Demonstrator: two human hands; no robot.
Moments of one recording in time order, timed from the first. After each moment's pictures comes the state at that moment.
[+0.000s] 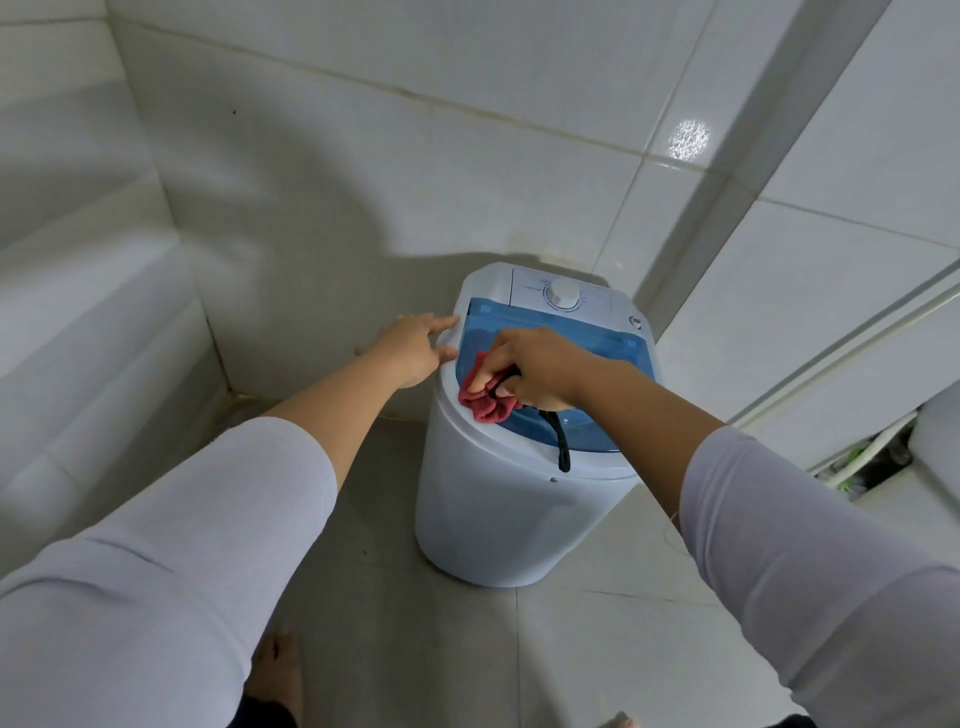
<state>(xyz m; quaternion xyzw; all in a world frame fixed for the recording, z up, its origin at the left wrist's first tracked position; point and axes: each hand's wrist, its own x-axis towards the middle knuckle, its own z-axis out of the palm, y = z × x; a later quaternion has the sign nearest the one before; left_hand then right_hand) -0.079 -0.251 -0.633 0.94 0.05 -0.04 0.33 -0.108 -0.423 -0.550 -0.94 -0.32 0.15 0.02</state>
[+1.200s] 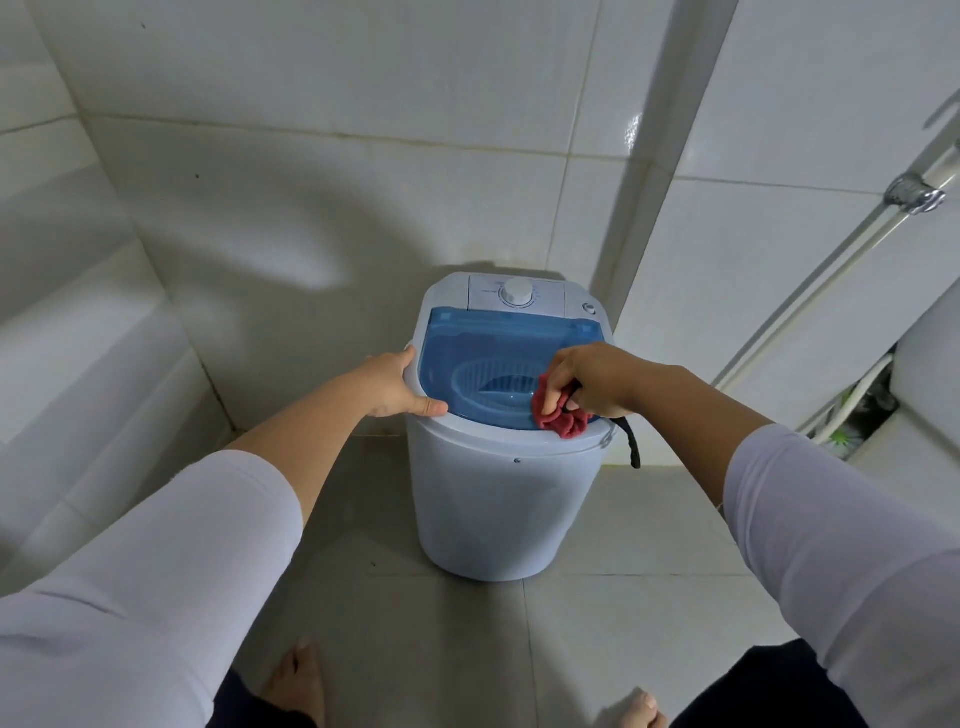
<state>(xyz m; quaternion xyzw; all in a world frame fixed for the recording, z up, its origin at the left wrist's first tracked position) -0.124 -0.281 -0.605 0.95 0.04 -0.15 0.26 -0.123 -0.530 -0.553 -0.96 -0.25 0.15 0.05</state>
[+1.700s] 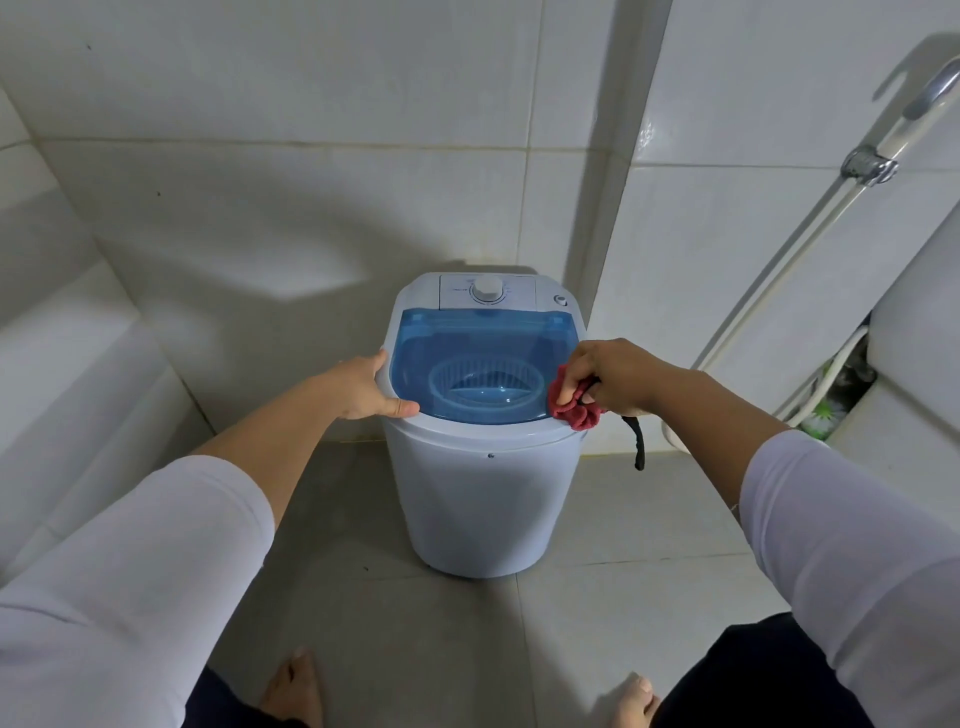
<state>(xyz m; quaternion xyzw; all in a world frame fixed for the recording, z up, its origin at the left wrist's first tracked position) -0.126 -0.287 -0.597 0.96 0.05 -0.18 0.23 -0.128 -0.580 -0.562 -0.97 -0.19 0.10 0.10</state>
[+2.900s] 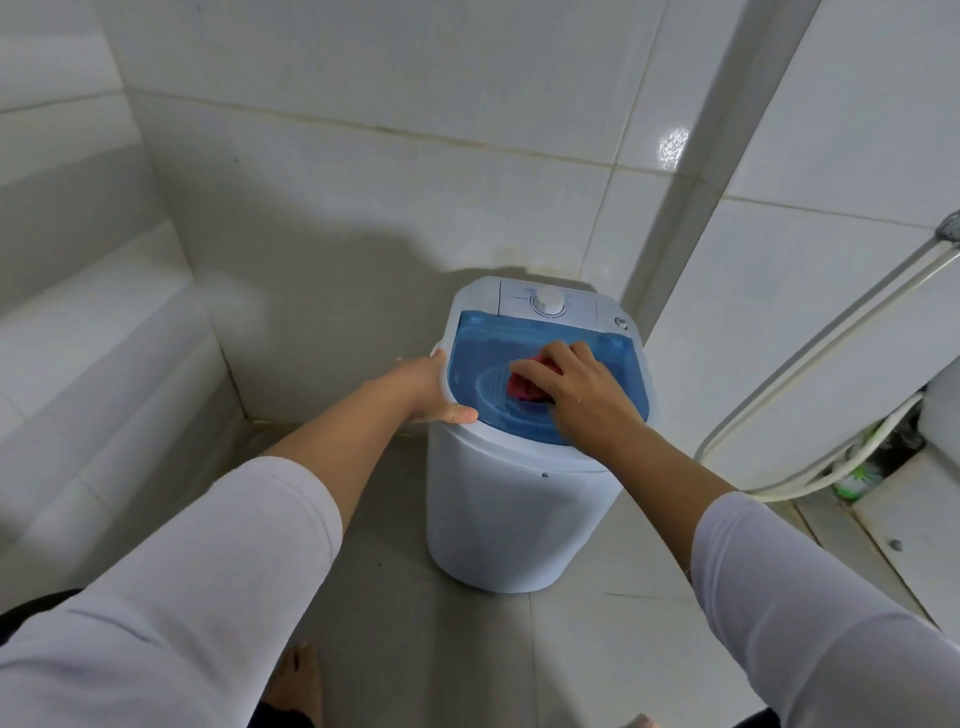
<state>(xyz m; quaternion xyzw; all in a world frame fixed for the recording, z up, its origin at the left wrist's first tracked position) -0.129 -0.282 -0.600 0.96 0.03 -0.15 0.25 -0.124 -0.488 -0.600 -0.94 -0.30 -0.14 0.00</state>
